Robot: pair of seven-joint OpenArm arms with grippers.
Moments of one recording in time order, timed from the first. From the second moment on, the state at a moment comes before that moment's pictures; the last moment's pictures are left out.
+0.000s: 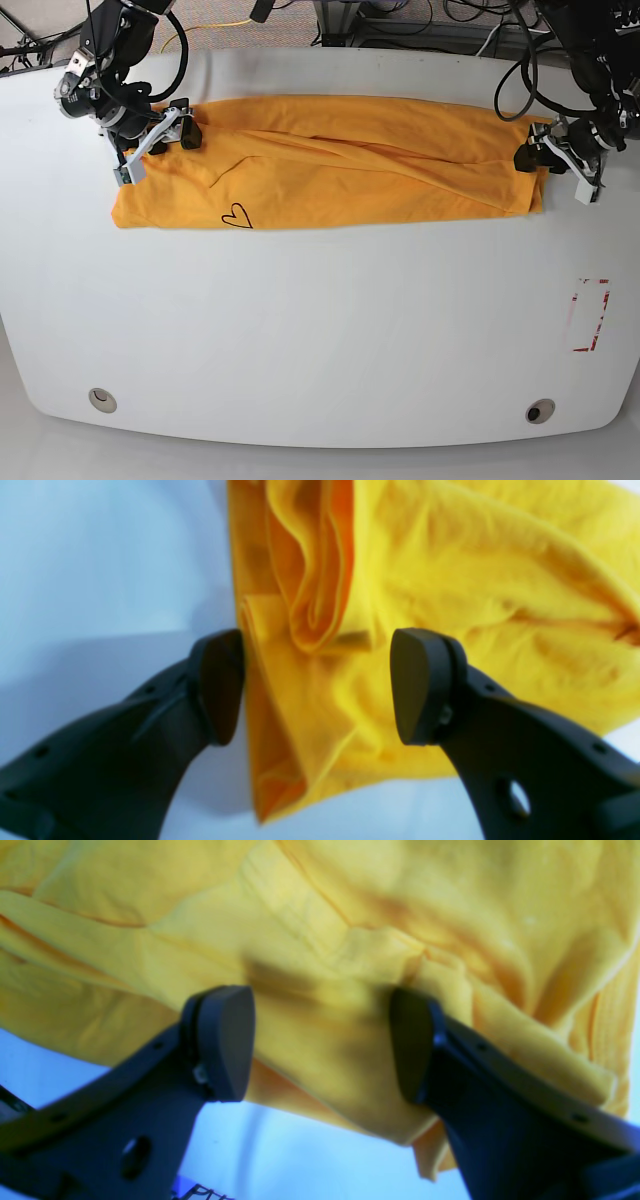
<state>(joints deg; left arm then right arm) 4.6 -17.6 -37.1 80.1 -40.3 -42.8 67.0 -11.5 4.4 35.8 98.9 34.3 41.0 -73.4</state>
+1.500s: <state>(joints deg) 2.0 -11.6 -26.3 107.5 -40.2 -42.8 81.5 -11.4 4.4 35.8 93.8 35.2 40.9 -71.9</state>
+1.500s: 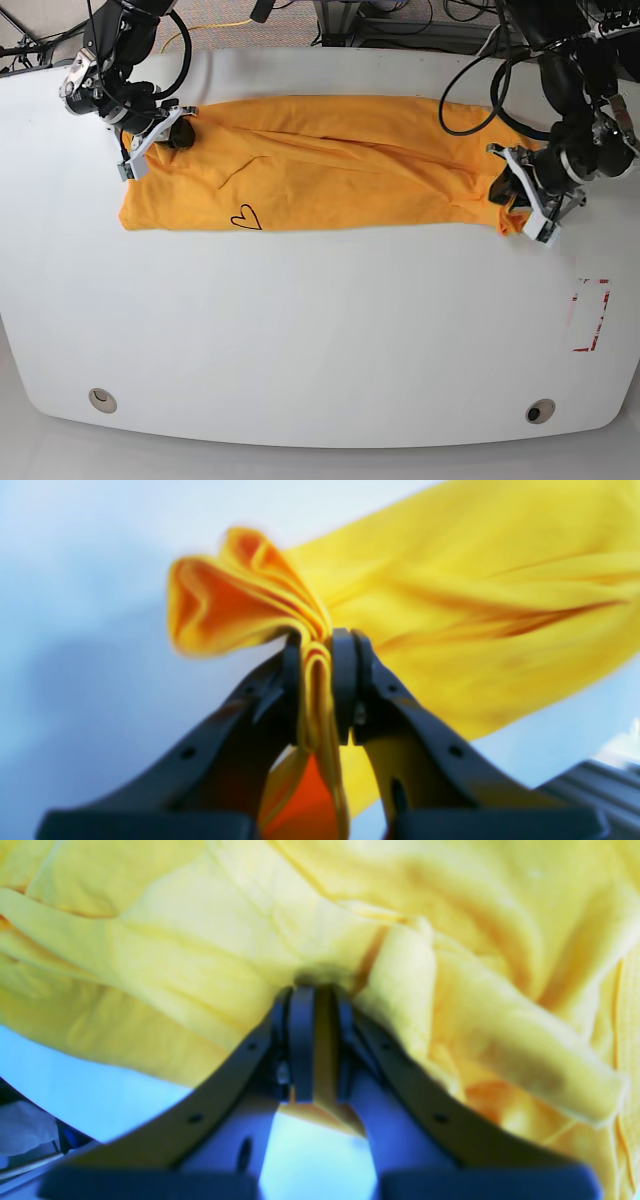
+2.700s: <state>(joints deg) -2.9 4.1 1.1 102.5 -29.7 -42.8 82.2 -10.6 4.2 35.8 93.7 34.9 41.0 -72.1</state>
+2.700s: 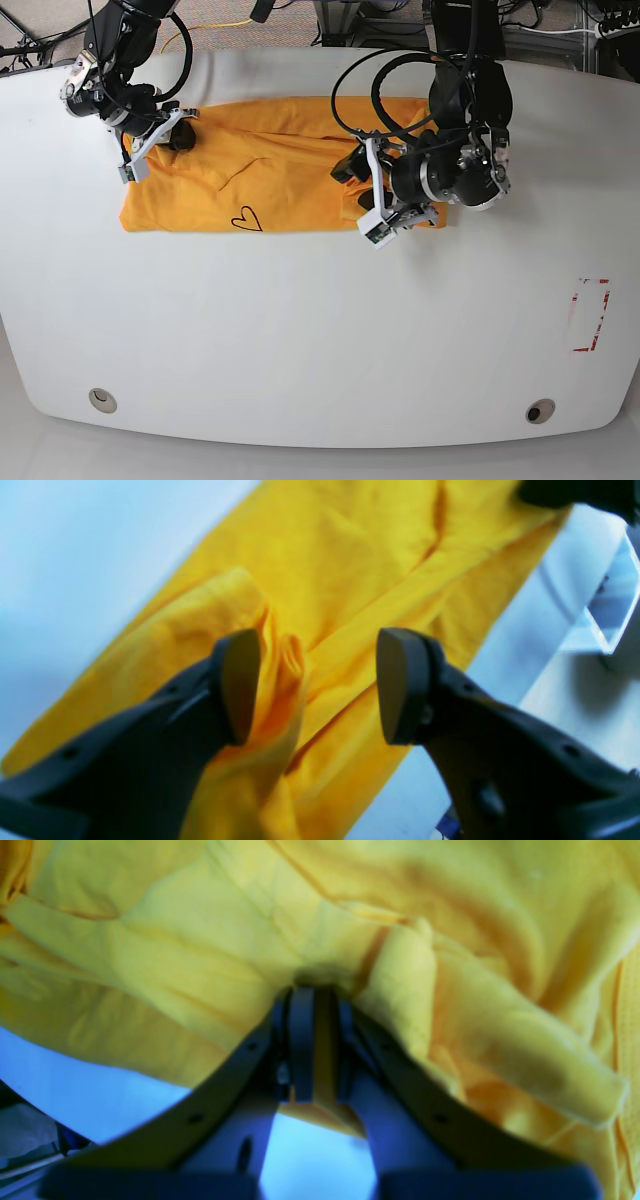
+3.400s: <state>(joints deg) -2.6 -4.7 -6.6 110.1 -29.8 -42.8 83.2 -9.2 4.1 35.7 93.7 34.5 41.0 -73.0</state>
